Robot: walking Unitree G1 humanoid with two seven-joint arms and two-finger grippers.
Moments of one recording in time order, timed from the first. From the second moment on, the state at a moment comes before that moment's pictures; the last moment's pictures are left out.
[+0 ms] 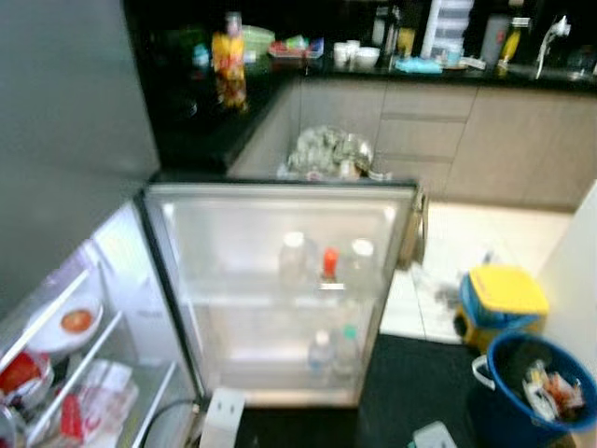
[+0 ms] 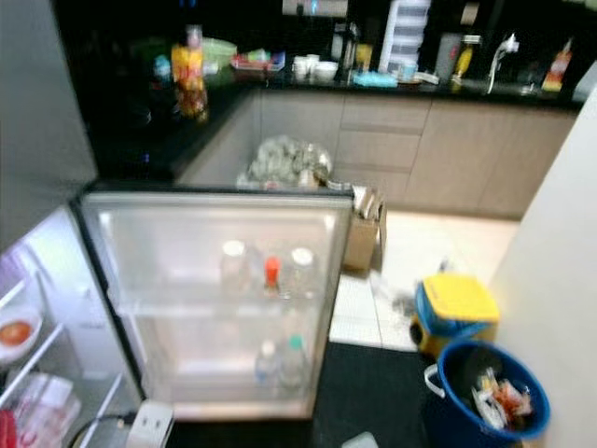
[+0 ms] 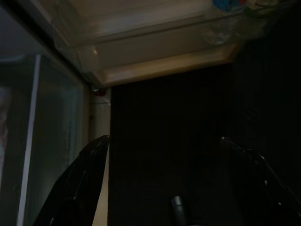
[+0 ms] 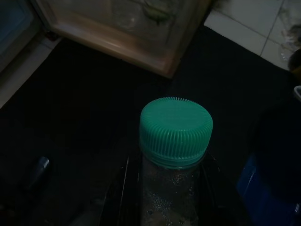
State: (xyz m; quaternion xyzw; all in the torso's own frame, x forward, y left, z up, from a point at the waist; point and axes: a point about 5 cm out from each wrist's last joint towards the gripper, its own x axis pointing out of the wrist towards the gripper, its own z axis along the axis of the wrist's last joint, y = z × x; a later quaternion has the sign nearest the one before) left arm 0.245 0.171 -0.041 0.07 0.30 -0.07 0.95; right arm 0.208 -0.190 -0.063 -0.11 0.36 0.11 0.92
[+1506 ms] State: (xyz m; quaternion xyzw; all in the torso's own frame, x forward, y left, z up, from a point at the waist) left arm 0.253 0.197 -0.032 0.07 0.30 -0.04 0.95; right arm 0.221 -0.184 -0.055 -0.02 0.33 0.09 0.94
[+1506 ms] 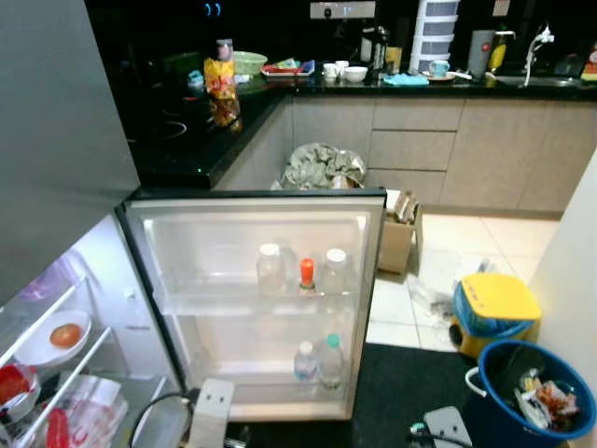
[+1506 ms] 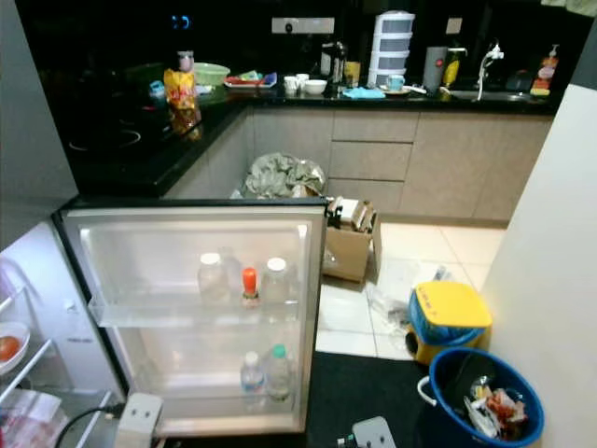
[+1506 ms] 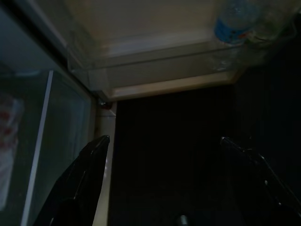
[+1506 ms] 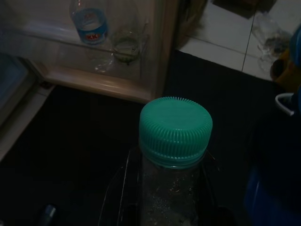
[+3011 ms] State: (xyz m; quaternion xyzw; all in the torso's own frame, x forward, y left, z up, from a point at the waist) left arm 0.259 0.183 -0.030 0.07 0.29 -0.04 0.95; right arm 0.216 -0.179 -0.059 -0.02 0.33 0.08 0.94
